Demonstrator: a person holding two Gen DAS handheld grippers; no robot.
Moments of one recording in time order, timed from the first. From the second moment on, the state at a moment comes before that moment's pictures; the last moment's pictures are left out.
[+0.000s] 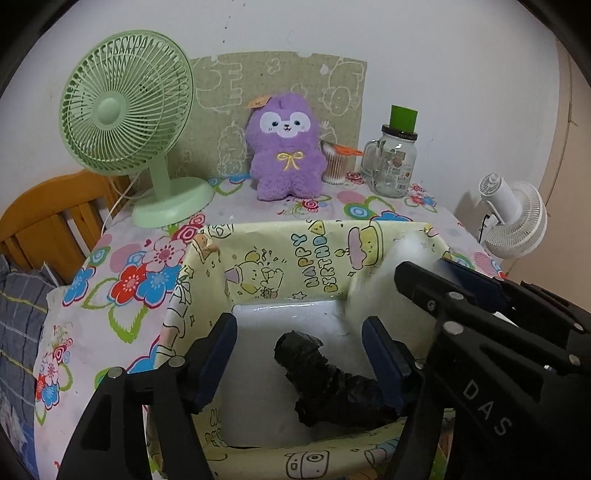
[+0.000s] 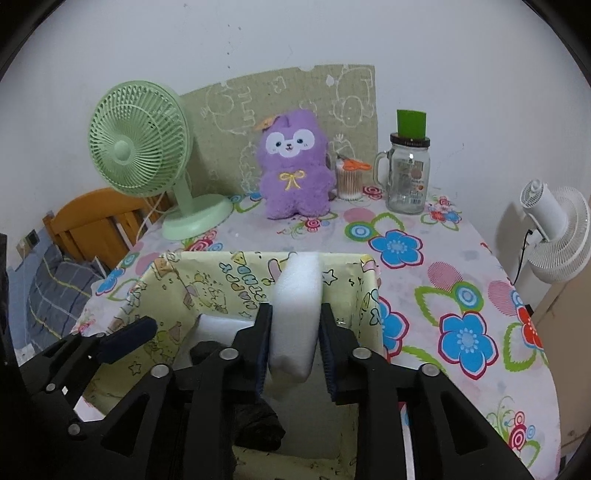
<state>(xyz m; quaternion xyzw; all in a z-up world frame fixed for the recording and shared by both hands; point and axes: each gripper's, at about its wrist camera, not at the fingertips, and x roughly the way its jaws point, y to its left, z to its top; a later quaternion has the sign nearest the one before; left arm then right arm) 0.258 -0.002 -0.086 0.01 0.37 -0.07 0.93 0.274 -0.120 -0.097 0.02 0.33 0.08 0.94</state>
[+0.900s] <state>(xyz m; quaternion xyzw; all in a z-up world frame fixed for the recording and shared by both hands) 0.222 -0.008 -0.055 0.02 0.33 -0.06 0.94 0.230 -0.122 -0.060 0.00 0.28 0.05 0.96</state>
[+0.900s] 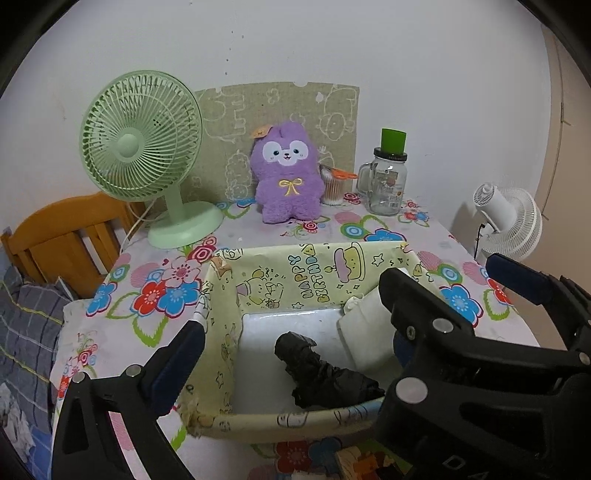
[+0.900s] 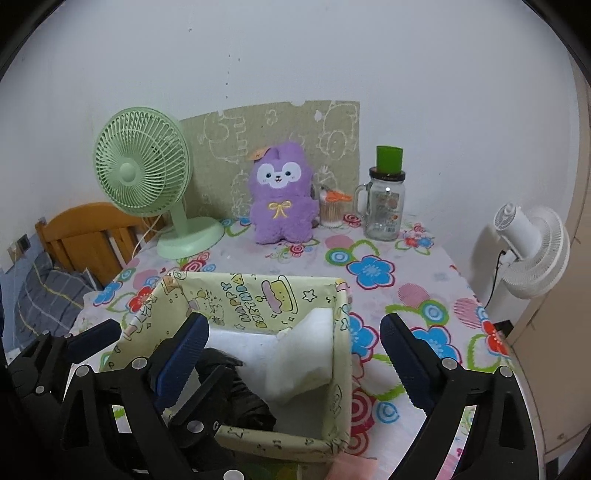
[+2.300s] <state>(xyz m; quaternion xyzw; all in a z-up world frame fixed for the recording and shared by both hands) 0.096 -0.021 -0.035 0.02 0.26 -0.06 0.96 0.102 -0.130 -0.039 -0.01 0.24 0.06 0.97</state>
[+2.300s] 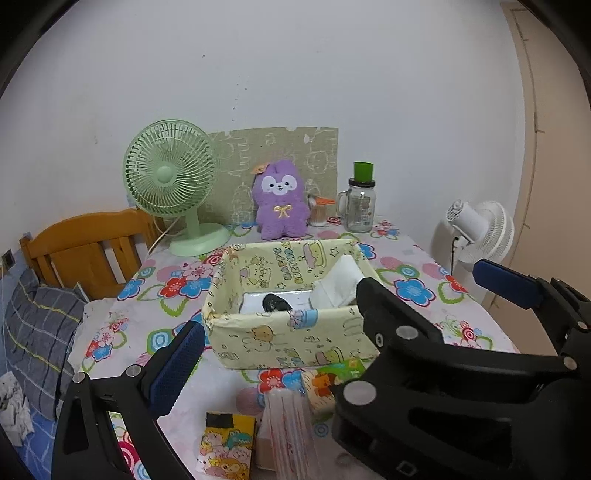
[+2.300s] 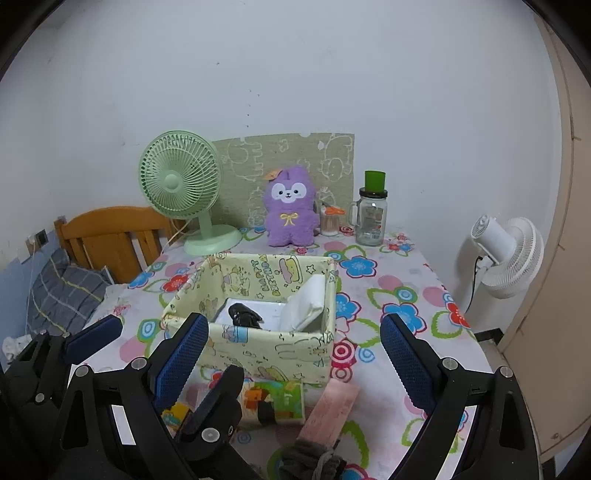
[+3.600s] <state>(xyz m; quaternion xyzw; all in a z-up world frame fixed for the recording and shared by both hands) 0.089 0.016 -0.123 0.01 0.35 -0.03 0.94 0.096 -0.122 -0.131 0.02 0.31 0.07 0.95</state>
